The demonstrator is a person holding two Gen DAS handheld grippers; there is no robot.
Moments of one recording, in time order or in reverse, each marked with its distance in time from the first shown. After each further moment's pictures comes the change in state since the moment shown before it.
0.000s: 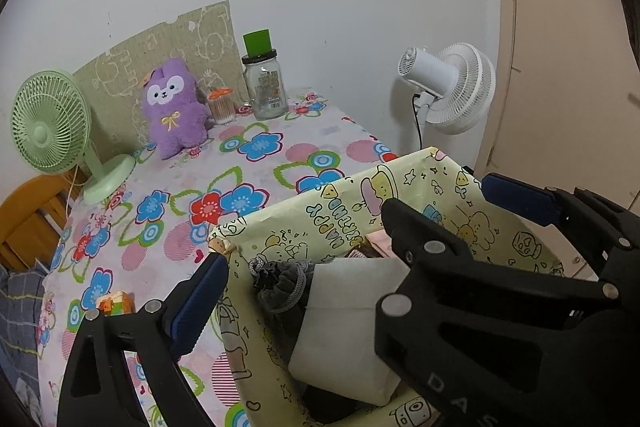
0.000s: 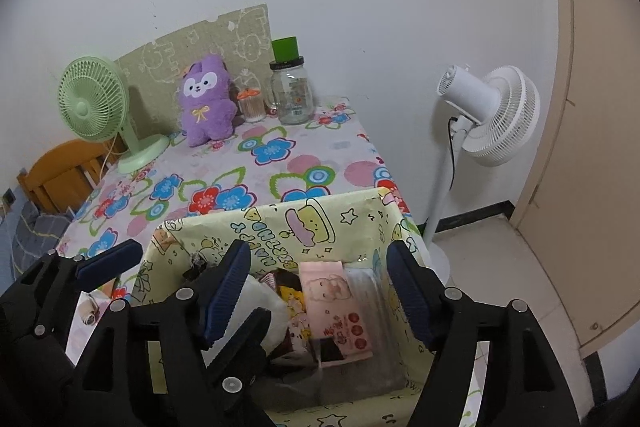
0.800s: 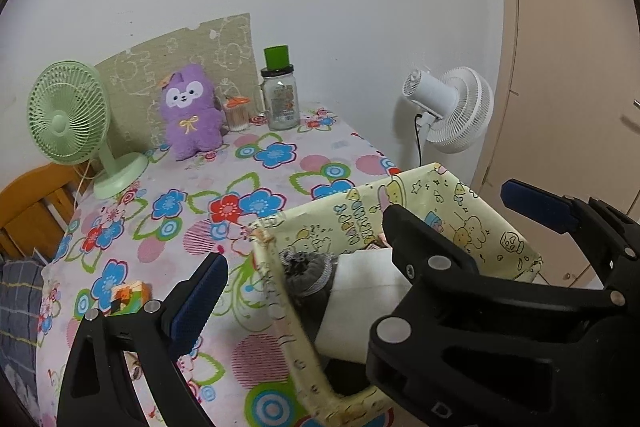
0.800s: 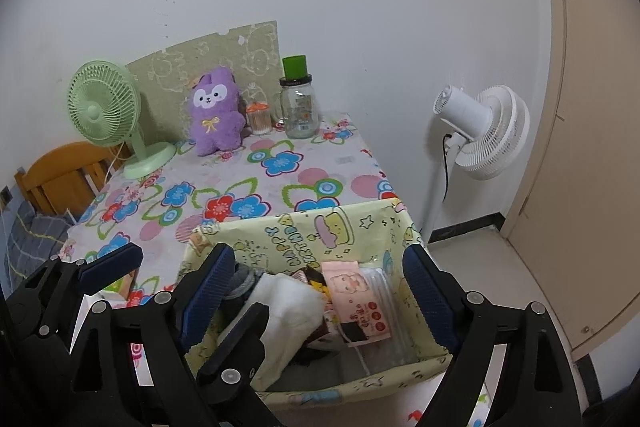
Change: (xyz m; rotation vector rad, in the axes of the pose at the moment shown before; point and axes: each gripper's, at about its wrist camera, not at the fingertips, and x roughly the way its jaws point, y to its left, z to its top) left arm -0.037 0.025 -0.012 -0.048 -0.062 -0.015; right arm -0.034 0.032 0.000 -0.019 -0.048 -0.038
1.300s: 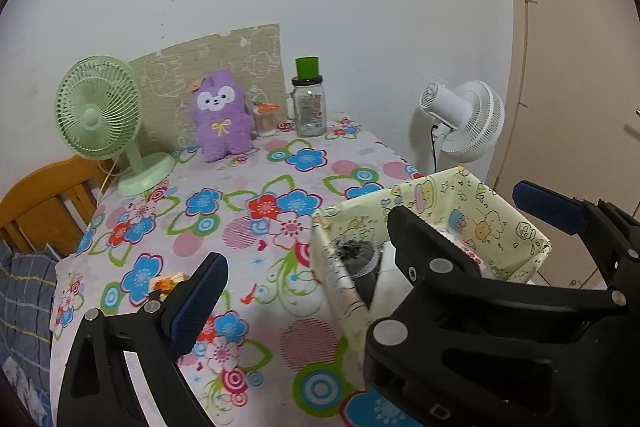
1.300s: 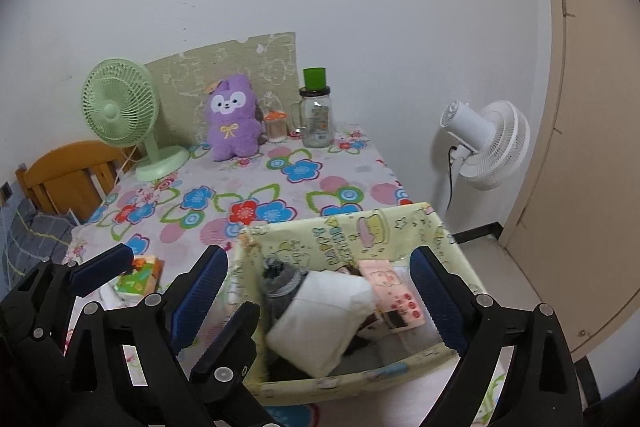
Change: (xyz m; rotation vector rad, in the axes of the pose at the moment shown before) left arm -0.030 0.040 -0.015 -0.026 -0.040 0.033; right arm -0.020 0.047 -0.004 -0.021 -0.036 -0.013
